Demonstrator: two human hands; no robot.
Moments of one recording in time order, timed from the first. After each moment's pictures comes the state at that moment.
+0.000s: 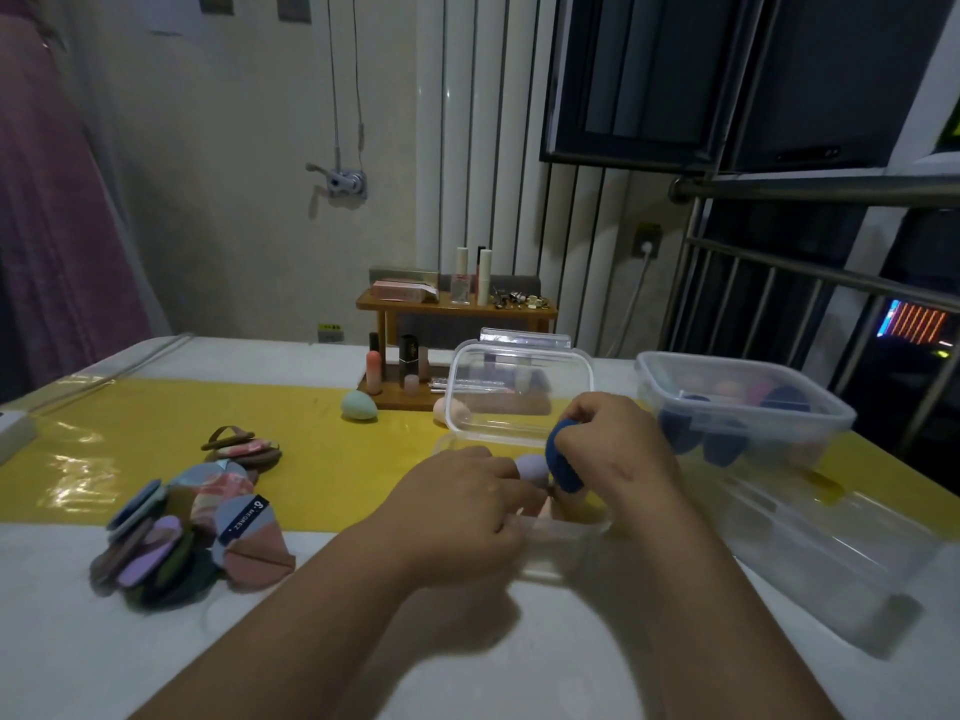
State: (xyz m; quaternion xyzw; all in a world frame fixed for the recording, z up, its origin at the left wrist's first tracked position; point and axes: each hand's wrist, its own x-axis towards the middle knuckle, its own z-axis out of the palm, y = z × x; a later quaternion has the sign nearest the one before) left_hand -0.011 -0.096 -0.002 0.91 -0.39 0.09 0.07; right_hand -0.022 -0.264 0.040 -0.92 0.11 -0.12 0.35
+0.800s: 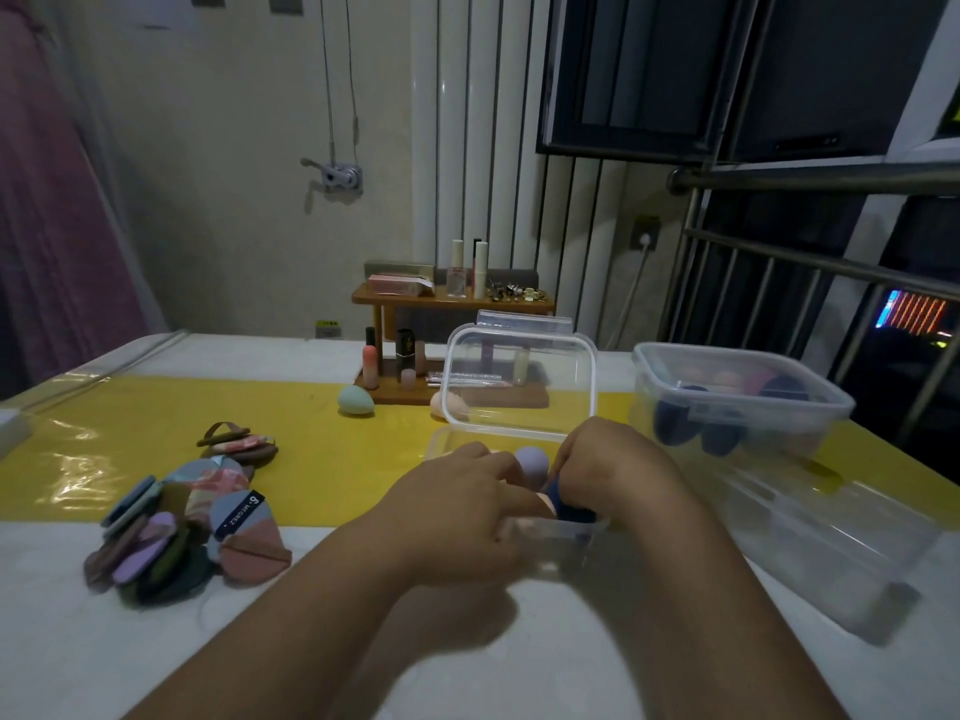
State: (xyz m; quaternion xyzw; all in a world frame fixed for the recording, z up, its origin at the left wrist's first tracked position) left_hand -0.012 -0.095 -0.006 0.92 -0.39 0.06 0.07; right_hand -0.014 -0.266 0.032 -0.98 0.14 0.05 0.15
